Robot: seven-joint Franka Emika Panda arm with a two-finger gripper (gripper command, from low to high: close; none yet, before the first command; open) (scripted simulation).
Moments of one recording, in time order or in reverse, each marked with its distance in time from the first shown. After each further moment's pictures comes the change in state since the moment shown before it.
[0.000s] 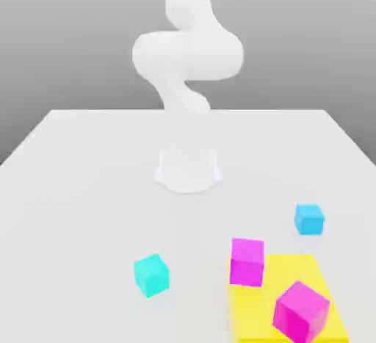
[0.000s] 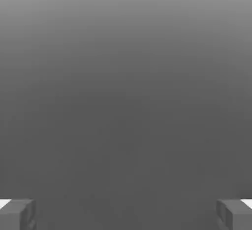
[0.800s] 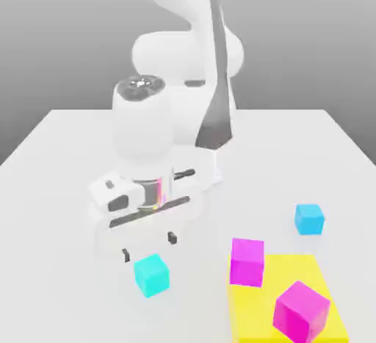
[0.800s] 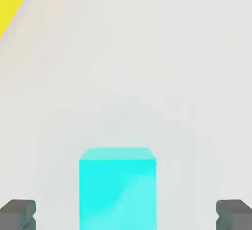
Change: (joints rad) arm -0.013 0.886 -0.123 -0.419 0.140 0.583 -0.770
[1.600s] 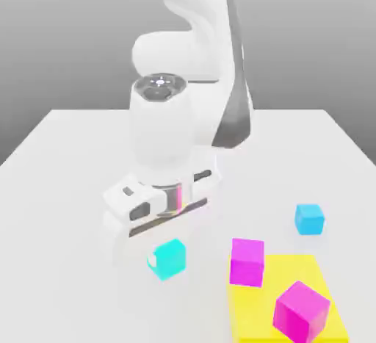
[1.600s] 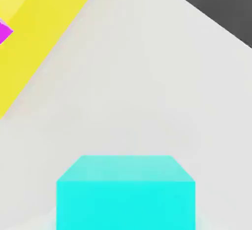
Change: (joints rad) arm 0.069 -0.087 0.077 0.182 -0.105 -0.269 0.103
